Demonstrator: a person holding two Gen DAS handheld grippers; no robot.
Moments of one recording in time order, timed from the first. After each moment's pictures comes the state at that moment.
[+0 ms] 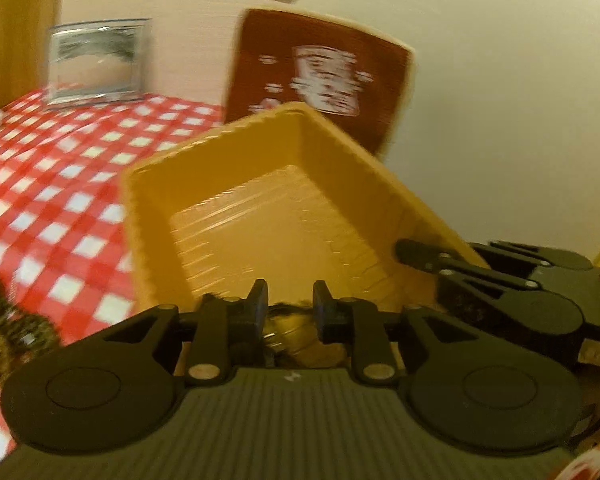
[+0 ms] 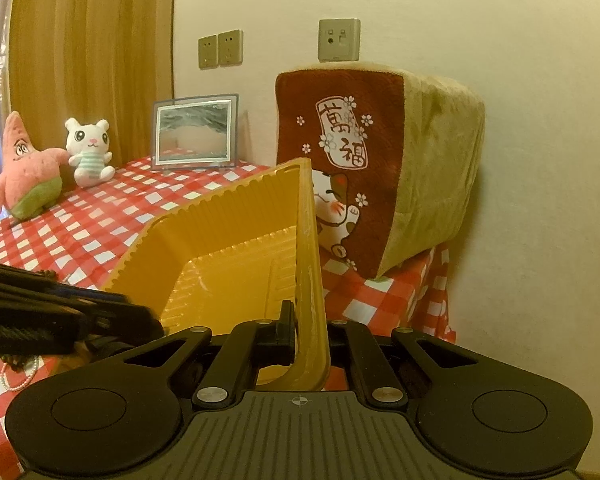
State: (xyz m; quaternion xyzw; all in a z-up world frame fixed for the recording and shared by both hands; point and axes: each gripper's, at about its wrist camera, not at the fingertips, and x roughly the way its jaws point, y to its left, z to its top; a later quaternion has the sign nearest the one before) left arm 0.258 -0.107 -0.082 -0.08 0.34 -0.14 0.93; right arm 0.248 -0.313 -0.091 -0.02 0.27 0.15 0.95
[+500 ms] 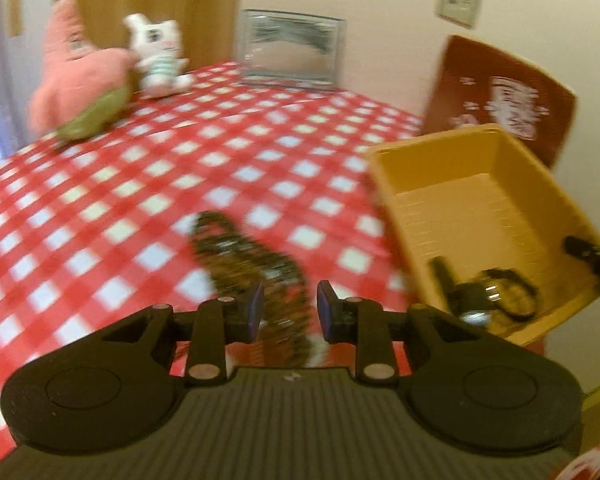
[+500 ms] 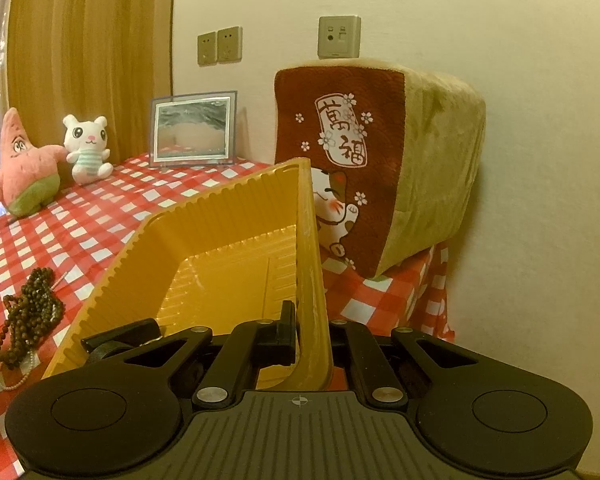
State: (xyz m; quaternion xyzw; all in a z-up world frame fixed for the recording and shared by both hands) left arm 0.195 0.017 -0.084 -0.09 0.36 0.07 0.92; right arm 0.251 -0.314 -0.093 -0.02 0.27 0.14 0.95
